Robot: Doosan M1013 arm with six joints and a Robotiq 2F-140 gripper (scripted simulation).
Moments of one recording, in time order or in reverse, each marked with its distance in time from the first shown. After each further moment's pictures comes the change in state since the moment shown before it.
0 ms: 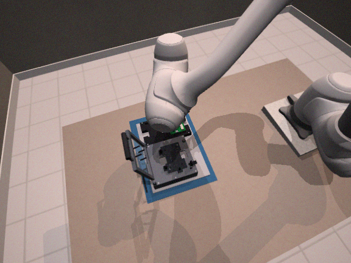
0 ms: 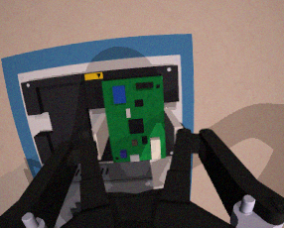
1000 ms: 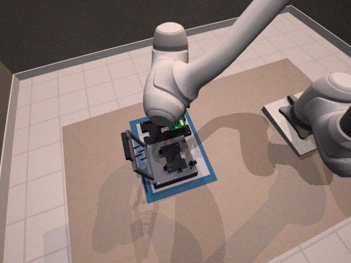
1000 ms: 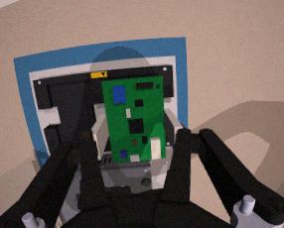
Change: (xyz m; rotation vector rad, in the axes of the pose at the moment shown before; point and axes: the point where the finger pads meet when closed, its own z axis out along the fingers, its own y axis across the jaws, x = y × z) arm 0.000 0.000 -0.032 0.000 0.000 0.000
